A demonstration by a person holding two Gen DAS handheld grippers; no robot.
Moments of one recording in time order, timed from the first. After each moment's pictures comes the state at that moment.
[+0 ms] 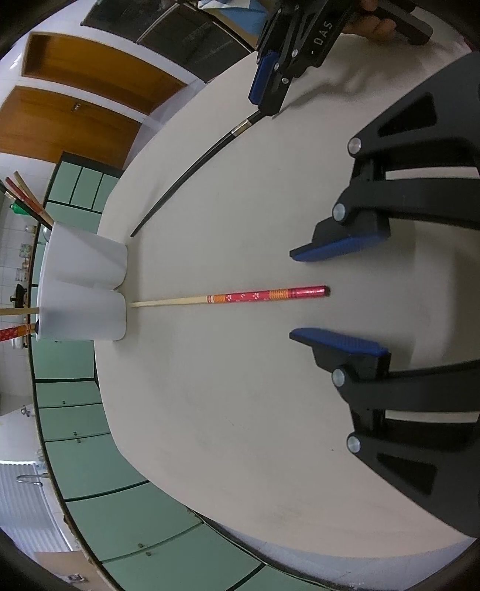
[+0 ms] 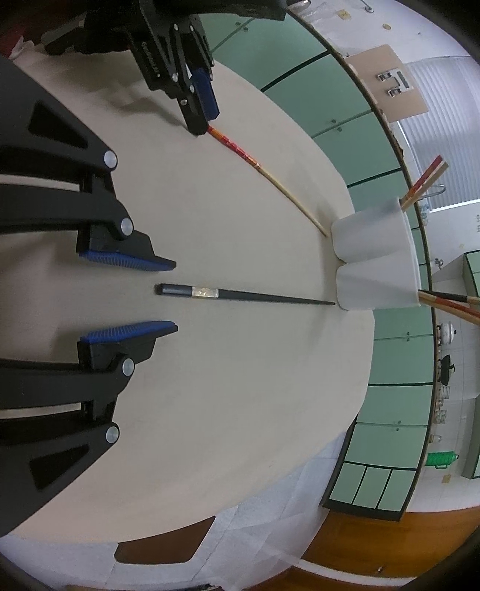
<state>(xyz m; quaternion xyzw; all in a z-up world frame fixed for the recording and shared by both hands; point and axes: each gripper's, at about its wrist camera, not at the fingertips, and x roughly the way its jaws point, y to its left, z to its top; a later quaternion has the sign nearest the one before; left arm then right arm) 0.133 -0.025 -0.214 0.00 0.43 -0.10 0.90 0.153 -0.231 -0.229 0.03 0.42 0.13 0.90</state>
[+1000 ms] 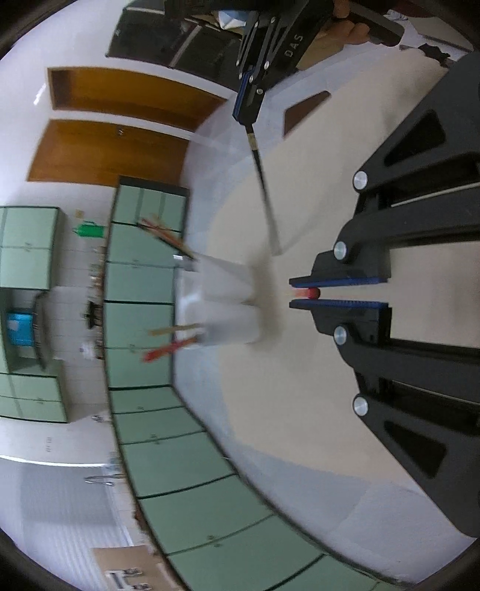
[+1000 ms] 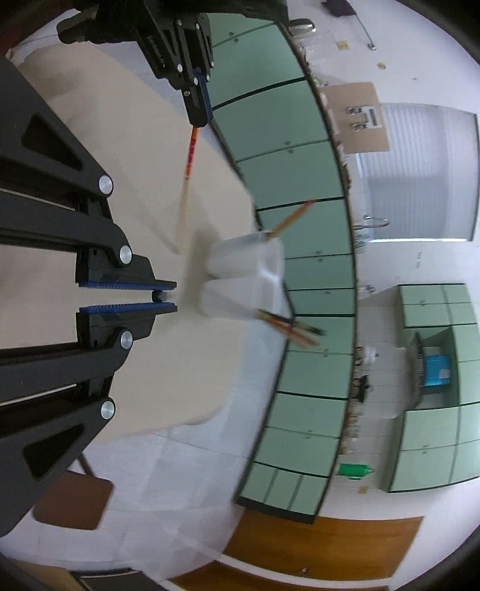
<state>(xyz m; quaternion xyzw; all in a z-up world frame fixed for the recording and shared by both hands) 0.113 -0.028 -0.067 0.02 0.29 -0.13 0.95 0.149 -0.246 -0.082 -0.01 0.27 0.15 0.95</state>
